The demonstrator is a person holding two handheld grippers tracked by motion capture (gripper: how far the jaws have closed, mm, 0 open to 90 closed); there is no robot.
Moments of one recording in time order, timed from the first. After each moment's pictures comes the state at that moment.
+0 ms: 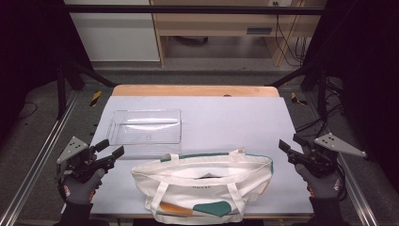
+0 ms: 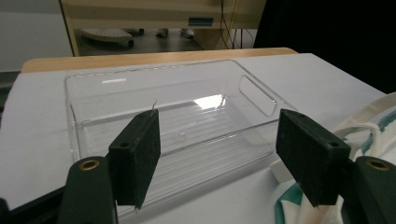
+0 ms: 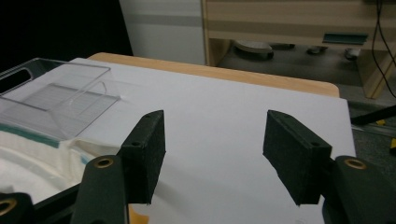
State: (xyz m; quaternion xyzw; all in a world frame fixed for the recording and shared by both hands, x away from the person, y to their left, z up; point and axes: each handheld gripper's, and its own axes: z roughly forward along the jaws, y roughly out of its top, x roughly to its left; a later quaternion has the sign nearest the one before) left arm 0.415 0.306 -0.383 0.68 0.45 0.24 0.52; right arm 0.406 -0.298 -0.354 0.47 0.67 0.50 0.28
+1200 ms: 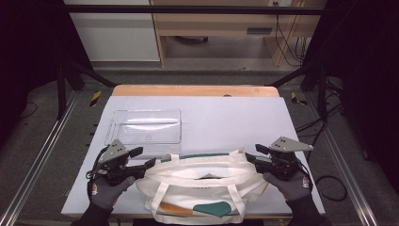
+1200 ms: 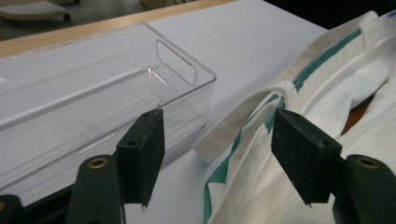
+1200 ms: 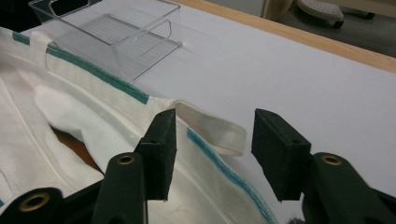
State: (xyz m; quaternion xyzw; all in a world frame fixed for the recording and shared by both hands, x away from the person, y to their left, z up) left arm 0.416 0.230 -0.388 0.78 0.37 0.18 0.47; right arm 0.414 -0.223 -0.371 0.39 0.78 0.44 0.21
